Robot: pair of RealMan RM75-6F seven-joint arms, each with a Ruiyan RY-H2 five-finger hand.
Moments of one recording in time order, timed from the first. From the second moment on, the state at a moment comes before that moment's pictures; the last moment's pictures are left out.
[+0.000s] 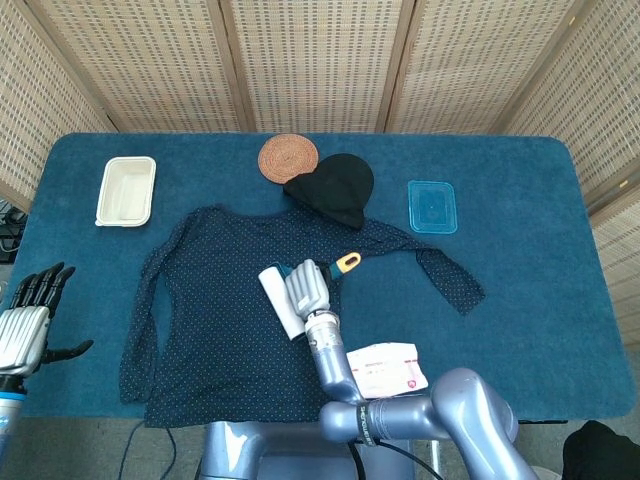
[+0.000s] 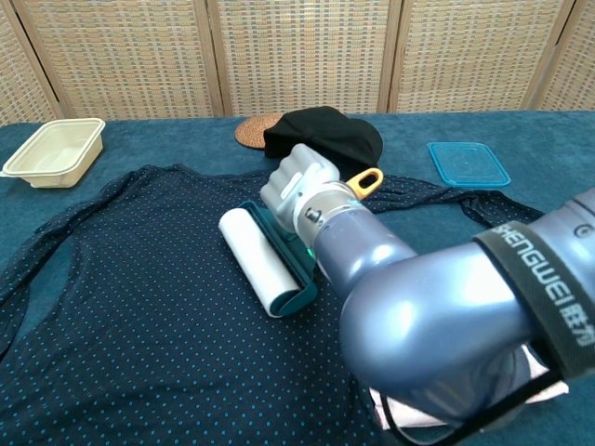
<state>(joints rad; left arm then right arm) -0.16 -1.11 -0.06 -1.68 1.39 1.35 0.04 1.26 -2.09 0.25 -1.20 -0.46 1.25 -1.59</state>
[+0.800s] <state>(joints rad) -0.16 -1.11 -0.06 -1.68 1.38 1.35 0.04 1.23 -2.18 0.23 -1.15 -0.55 1.31 -1.70</state>
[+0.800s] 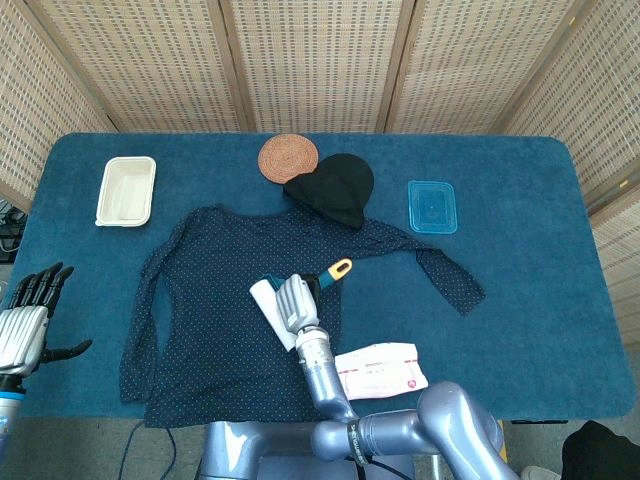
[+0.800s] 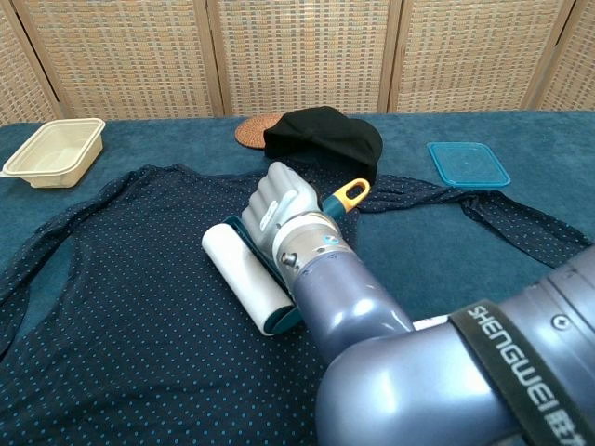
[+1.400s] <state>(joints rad) -0.16 -1.11 -0.06 -1.68 1.38 1.35 0.04 1.17 -2.11 0.26 -1.12 -0.53 1.31 -1.73</state>
